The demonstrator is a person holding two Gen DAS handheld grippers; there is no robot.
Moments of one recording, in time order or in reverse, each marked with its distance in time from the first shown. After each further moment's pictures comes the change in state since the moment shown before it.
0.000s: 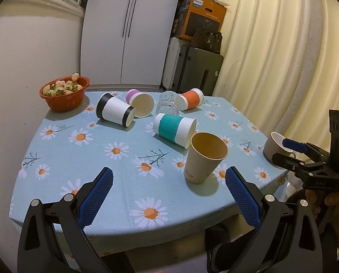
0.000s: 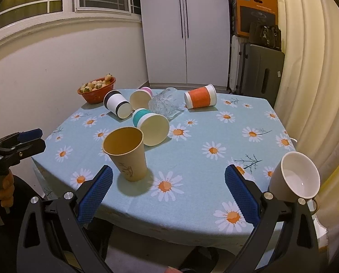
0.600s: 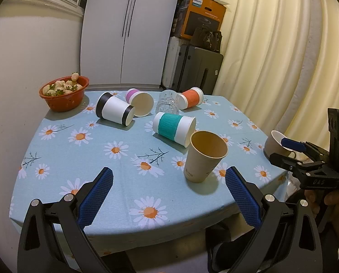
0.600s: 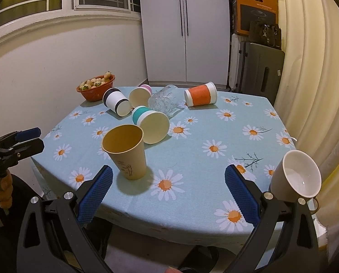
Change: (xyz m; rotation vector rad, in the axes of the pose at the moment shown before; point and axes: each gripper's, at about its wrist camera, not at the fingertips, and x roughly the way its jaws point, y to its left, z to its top) left arm 0.002 -0.001 -0.002 0.002 0.002 0.001; right arm 0.004 0.002 -0.002 -0.003 0.011 -0.005
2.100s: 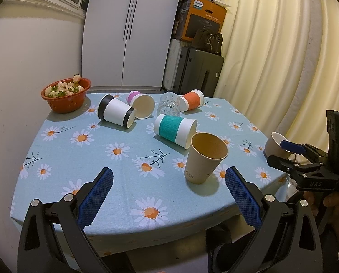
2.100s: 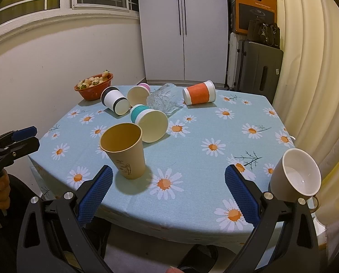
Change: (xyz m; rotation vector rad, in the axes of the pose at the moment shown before) left arm -0.004 0.001 0.001 0.001 -0.012 0.008; right arm 0.003 0.000 -0.001 0.005 0.009 -0.011
